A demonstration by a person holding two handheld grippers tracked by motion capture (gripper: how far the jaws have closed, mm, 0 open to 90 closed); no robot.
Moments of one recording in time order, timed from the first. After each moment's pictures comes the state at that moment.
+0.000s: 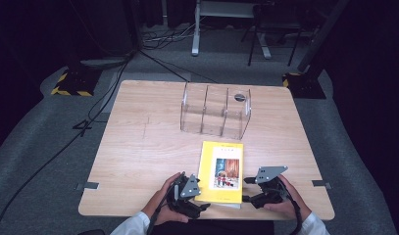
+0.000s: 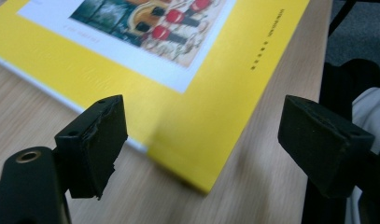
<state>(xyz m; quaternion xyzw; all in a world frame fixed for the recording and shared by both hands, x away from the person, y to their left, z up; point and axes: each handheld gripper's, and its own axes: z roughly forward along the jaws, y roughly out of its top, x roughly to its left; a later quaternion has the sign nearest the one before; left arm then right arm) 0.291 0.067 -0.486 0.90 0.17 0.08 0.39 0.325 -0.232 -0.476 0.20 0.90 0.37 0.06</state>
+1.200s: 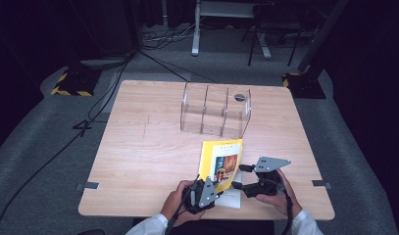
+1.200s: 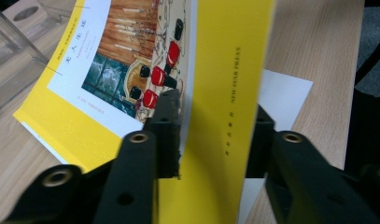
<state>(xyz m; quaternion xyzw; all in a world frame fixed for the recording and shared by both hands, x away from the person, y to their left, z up) 0.279 0.034 -0.476 0.87 0.16 0.20 0.41 0.333 -0.214 -0.451 0.25 0.85 0.45 0.09</state>
